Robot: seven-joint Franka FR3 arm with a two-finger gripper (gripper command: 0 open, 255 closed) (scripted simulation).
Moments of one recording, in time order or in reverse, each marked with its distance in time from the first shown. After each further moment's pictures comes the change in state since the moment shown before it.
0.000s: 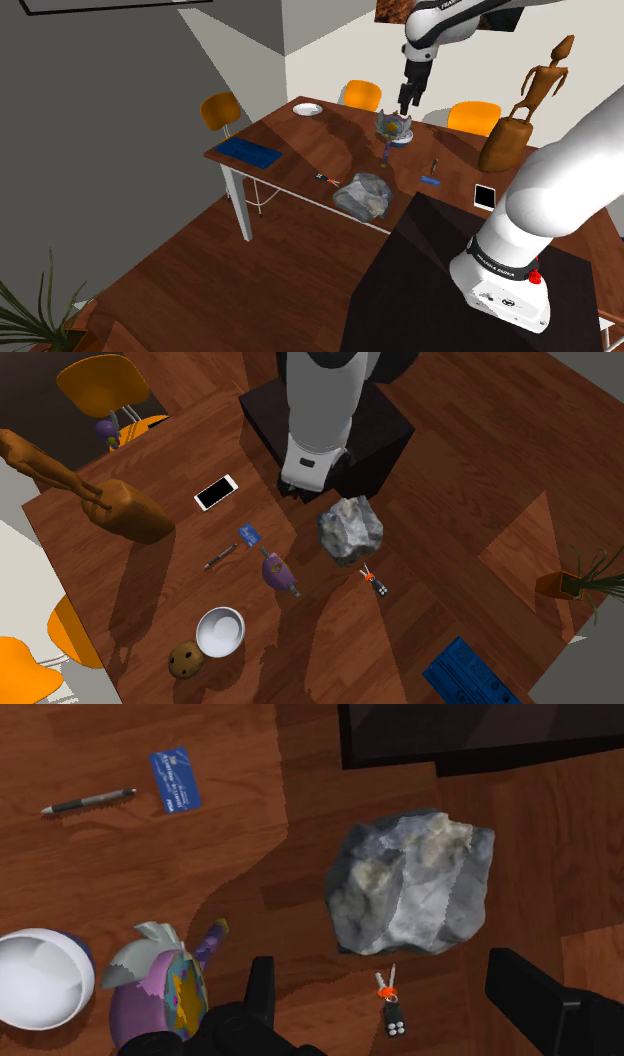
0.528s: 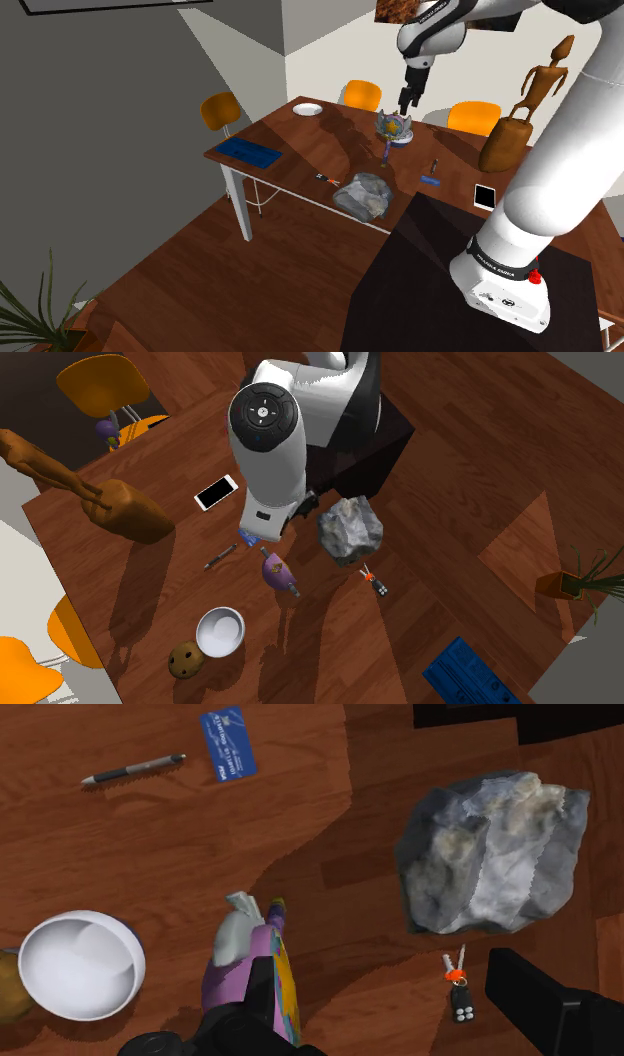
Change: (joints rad) arm -0.033 0.286 -0.108 0.169 0.150 0.125 -0.201
